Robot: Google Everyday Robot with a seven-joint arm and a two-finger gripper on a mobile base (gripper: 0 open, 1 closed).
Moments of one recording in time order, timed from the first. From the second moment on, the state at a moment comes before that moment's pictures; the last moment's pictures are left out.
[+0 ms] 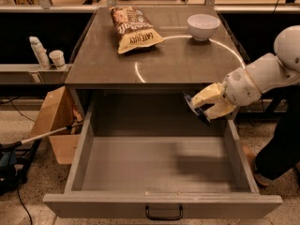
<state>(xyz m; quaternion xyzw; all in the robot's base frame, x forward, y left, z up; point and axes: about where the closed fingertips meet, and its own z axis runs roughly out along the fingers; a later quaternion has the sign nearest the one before) 0.528 -0.166 0.790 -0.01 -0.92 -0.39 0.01</state>
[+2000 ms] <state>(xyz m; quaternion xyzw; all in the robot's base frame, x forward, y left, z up) 0.586 -0.160 0.848 -0.01 -0.92 -0.39 -0.03</state>
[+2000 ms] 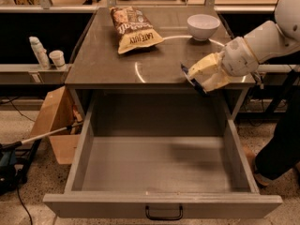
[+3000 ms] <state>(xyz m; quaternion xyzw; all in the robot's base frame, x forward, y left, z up) 0.648 -0.134 0.847 -0.04 -0.93 -0.36 -0.04</state>
